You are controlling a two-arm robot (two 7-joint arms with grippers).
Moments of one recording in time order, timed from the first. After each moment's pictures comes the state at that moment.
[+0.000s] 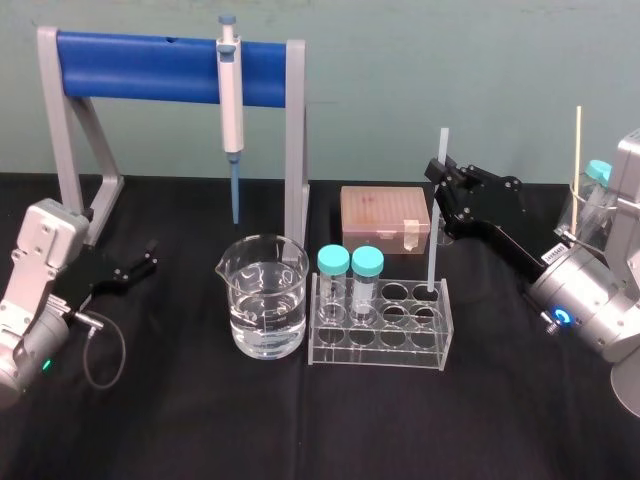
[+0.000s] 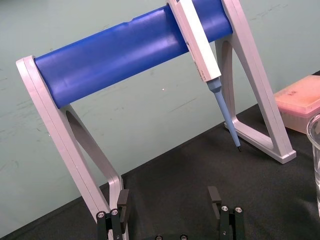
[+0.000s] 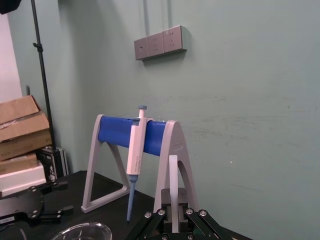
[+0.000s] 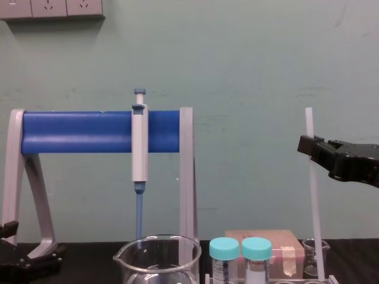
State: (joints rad) left arm -0.20 0.60 0.45 -1.41 -0.25 -0.12 0.03; right arm 0.20 0.41 -0.27 -1.54 0.53 -0.13 0.45
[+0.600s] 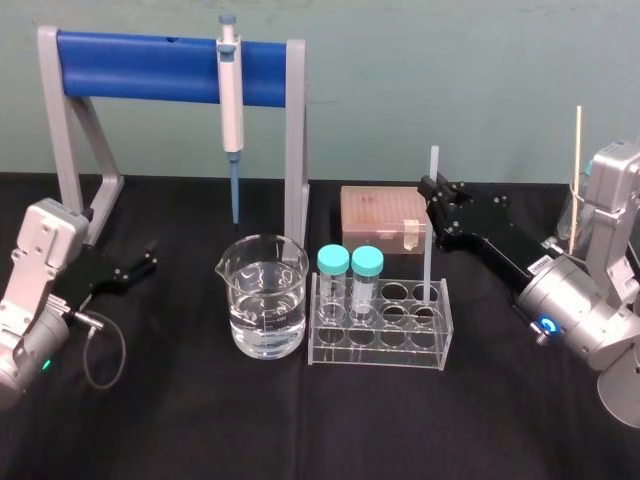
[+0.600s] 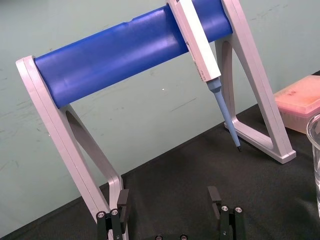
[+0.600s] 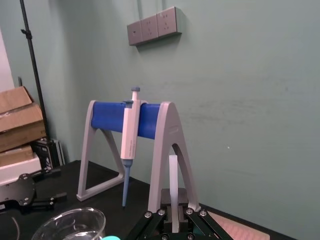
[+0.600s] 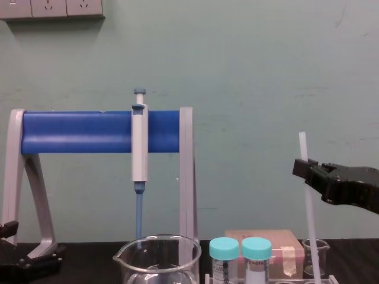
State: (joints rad) left arm -0.20 0.60 0.45 -1.41 -0.25 -0.12 0.03; right arm 0.21 0.38 -0.28 -1.48 0.50 -0.13 0.44
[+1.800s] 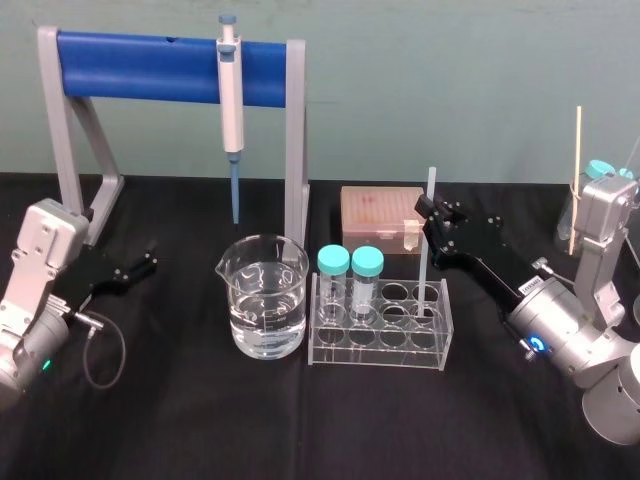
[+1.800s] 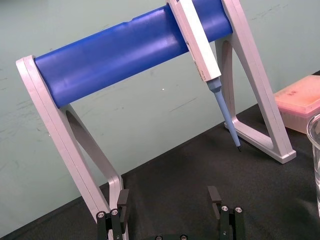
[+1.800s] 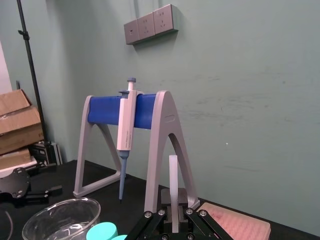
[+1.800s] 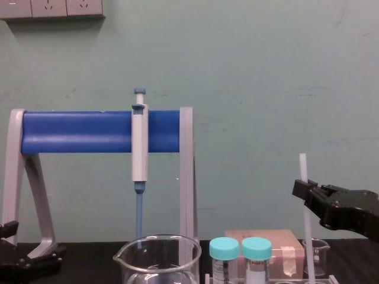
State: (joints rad) left arm -0.20 0.60 0.45 -1.41 -0.25 -0.12 0.03; right arm 0.21 0.33 -0.27 -1.36 0.48 -0.23 0.49
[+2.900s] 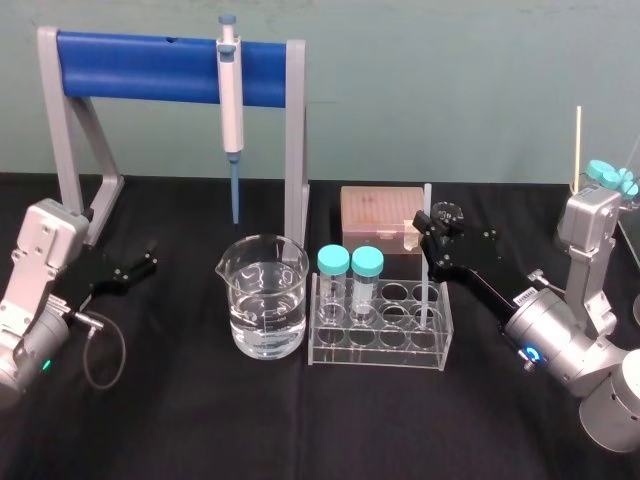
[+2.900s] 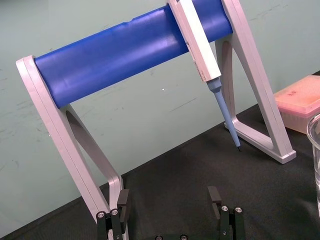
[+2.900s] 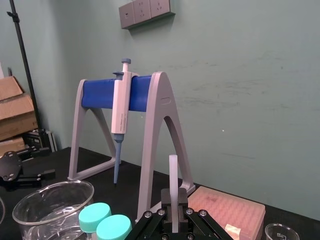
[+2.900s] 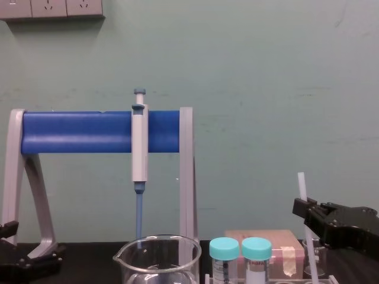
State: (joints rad) left arm -0.20 0.60 0.45 -1.41 -0.25 -0.12 0.03; right arm 0.21 0.32 -0.28 -1.33 0.44 -0.22 0.47
